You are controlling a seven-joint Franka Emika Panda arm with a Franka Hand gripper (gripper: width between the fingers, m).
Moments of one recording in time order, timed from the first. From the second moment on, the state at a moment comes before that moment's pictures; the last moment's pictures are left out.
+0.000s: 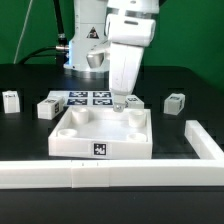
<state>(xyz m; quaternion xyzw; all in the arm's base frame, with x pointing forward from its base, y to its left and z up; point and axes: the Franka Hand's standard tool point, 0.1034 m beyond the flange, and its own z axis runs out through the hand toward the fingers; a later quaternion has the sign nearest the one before) 0.467 0.030 0.043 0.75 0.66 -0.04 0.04</state>
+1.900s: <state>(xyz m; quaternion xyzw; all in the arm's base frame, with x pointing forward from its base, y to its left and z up) 0.445 0.028 0.009 0.76 0.65 -0.03 0.02</state>
